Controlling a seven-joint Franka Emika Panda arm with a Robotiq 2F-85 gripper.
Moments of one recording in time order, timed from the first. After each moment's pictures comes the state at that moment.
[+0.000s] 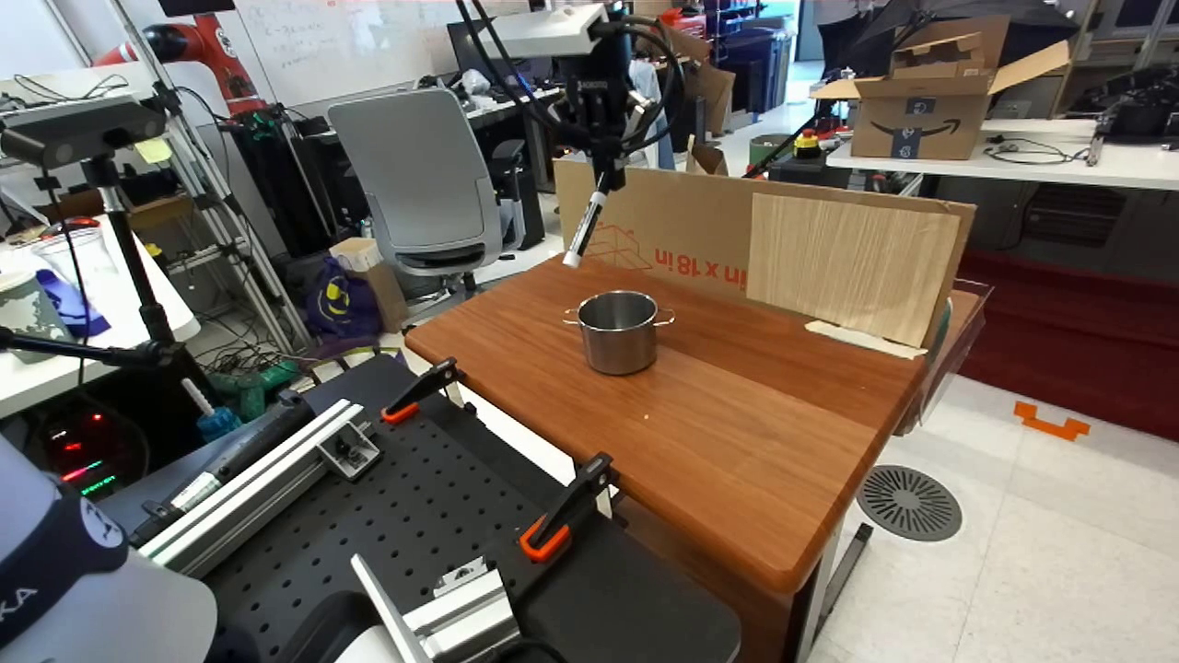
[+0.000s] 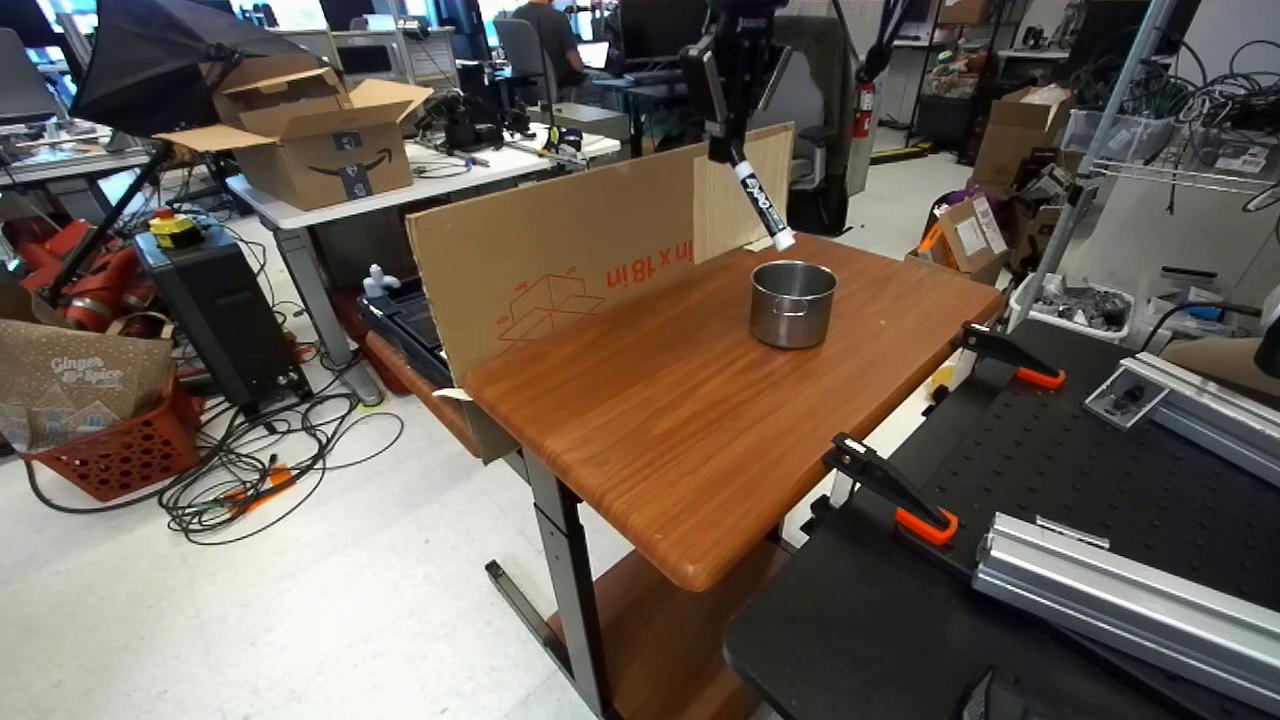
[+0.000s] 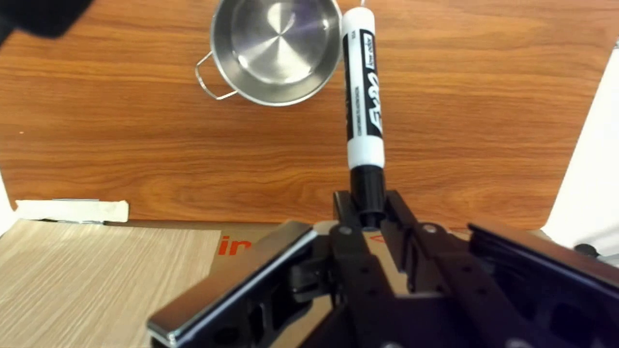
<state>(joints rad) 0.04 0.16 0.05 -2.15 0.00 2.39 -0.03</state>
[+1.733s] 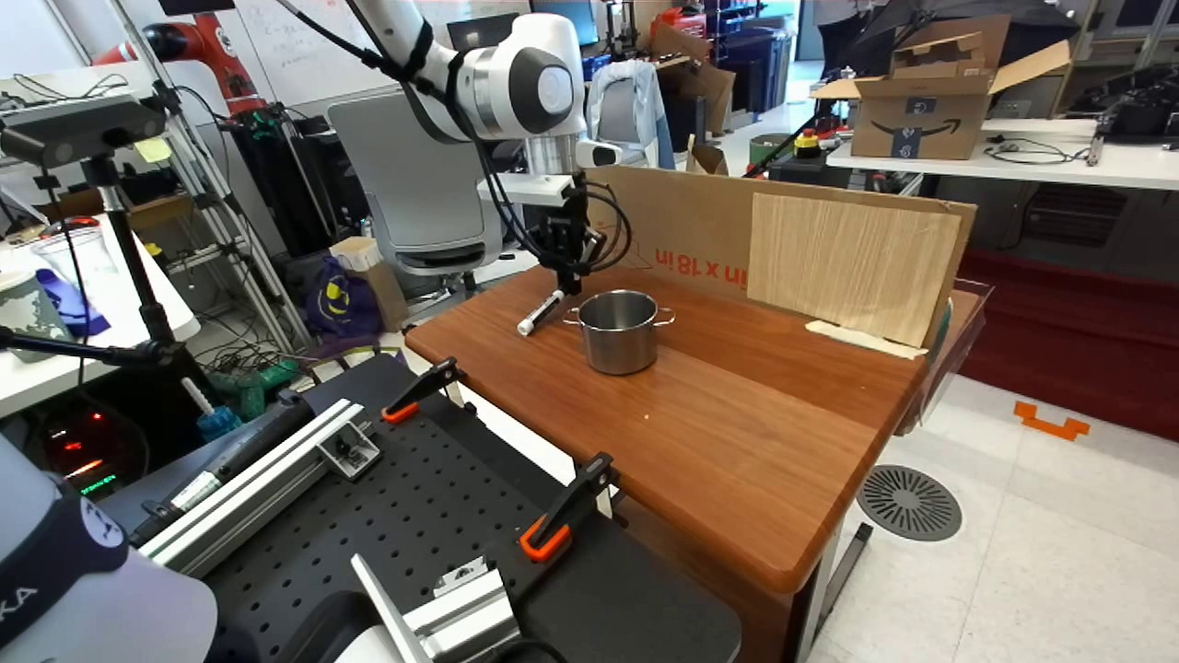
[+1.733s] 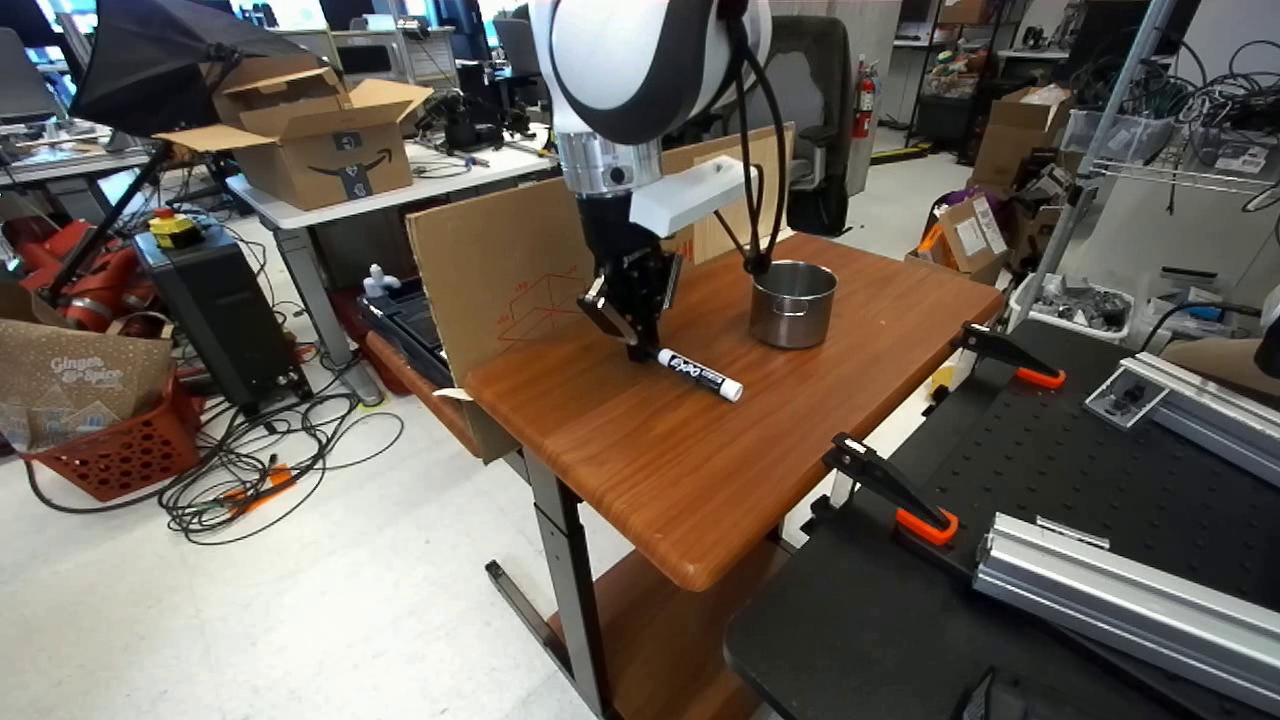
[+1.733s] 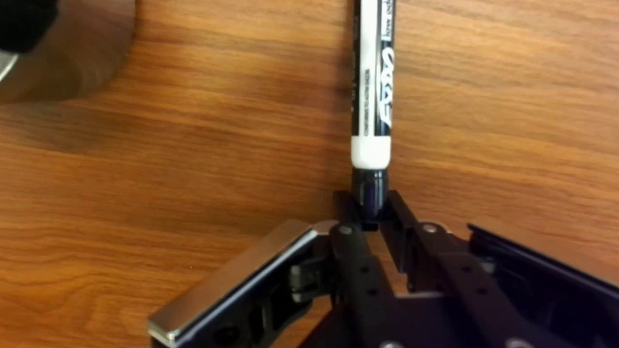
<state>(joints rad) 0.21 0.65 0.07 -1.88 -0.12 2.41 0.14</state>
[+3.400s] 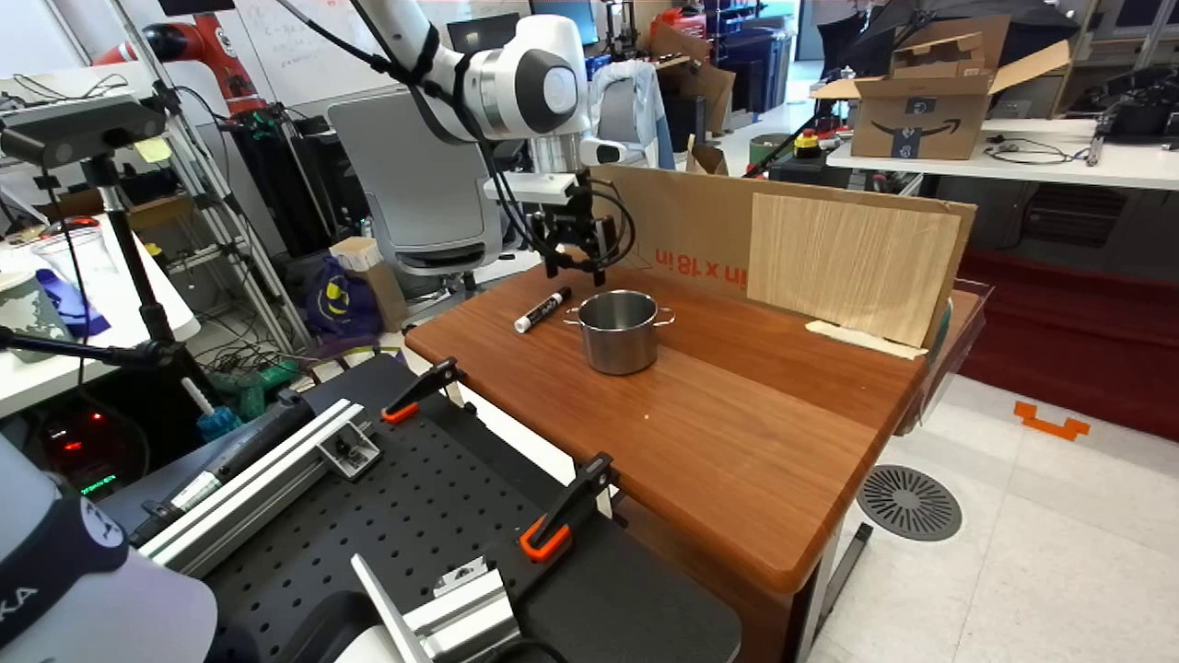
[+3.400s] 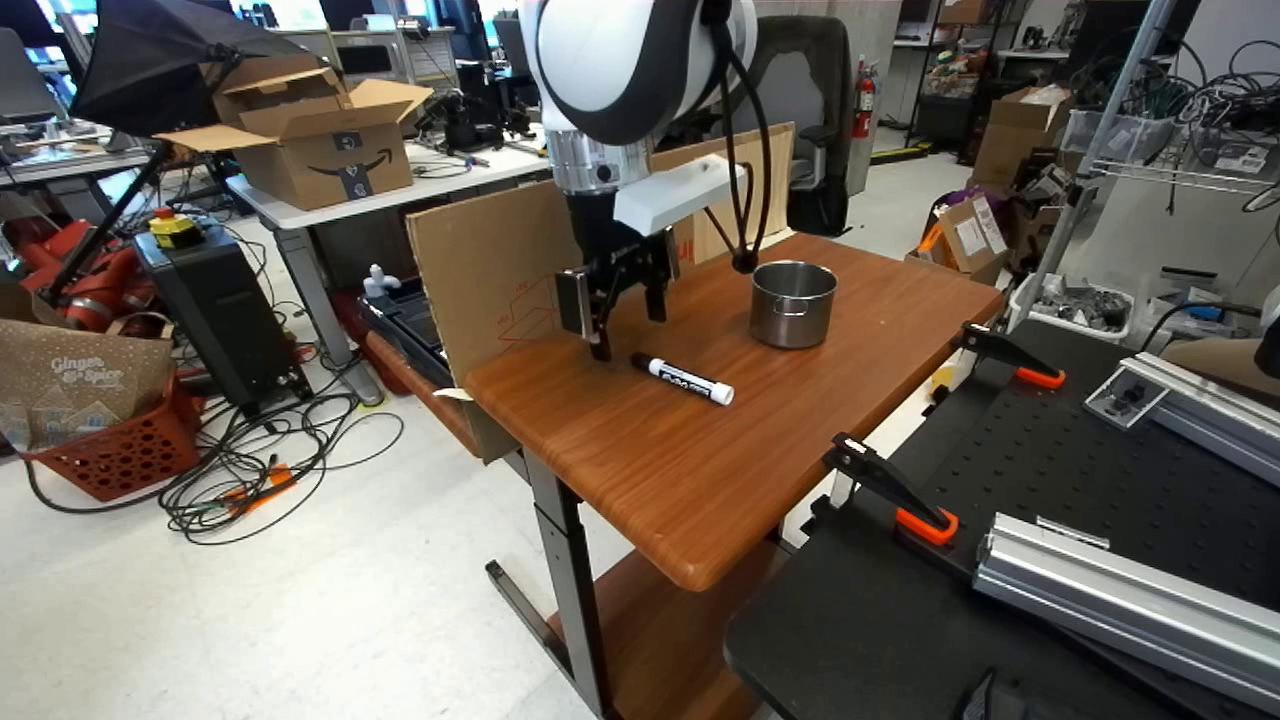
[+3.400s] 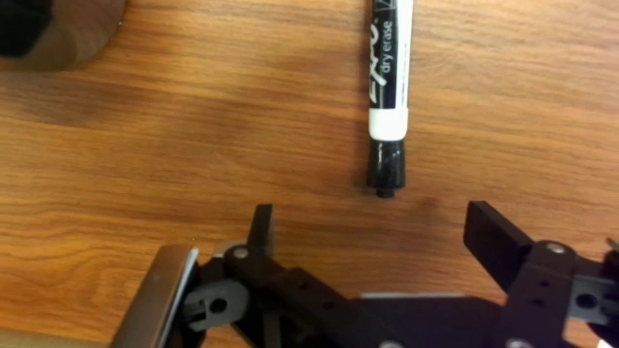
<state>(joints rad) 0.23 0.67 0.06 -1.83 -0.12 2.41 0.16</state>
